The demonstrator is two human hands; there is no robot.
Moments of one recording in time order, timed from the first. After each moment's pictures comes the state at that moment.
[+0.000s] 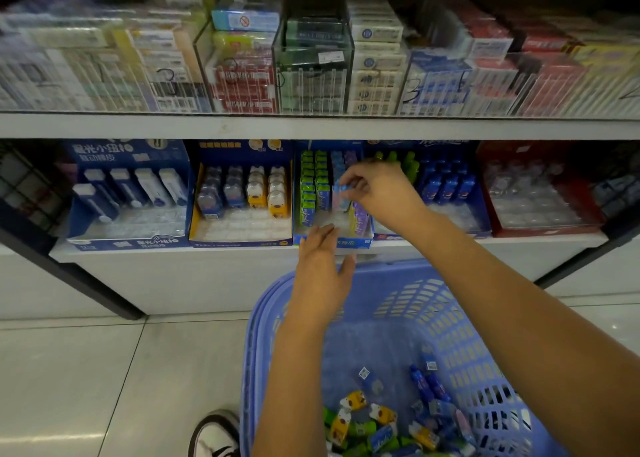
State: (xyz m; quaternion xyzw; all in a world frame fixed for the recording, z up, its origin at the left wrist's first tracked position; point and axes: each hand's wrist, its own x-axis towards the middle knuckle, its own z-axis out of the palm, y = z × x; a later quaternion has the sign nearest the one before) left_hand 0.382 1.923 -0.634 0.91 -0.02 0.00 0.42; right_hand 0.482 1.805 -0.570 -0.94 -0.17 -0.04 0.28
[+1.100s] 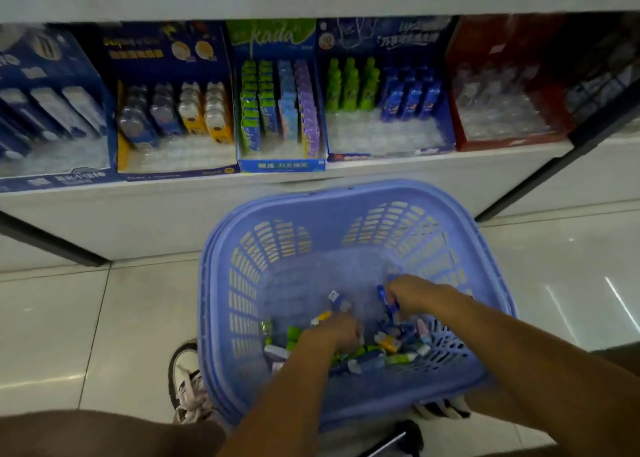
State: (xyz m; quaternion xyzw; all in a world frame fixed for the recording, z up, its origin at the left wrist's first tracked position) left_hand 0.283 1.842 -0.788 0.83 -0.16 -0.50 0.20; right_hand 0.332 1.678 -0.761 -0.85 -0.11 0.51 -0.04
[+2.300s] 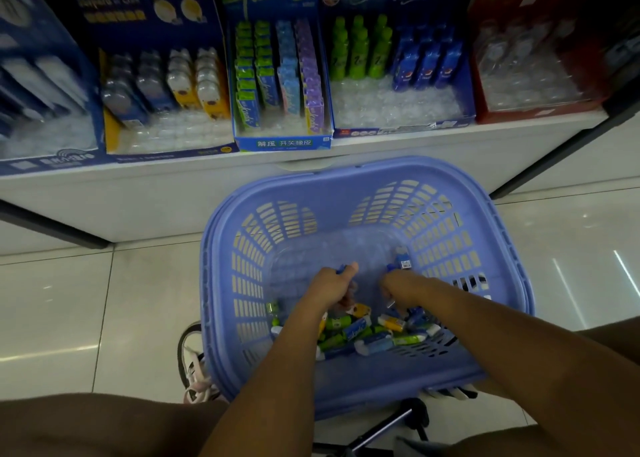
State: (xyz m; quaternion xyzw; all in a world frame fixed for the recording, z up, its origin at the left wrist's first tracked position) left_hand 0.311 1.859 -0.811 0.72 0.20 -0.41 0.53; right_hand 0.320 1.693 -0.815 -0.83 -0.09 0.55 -0.03
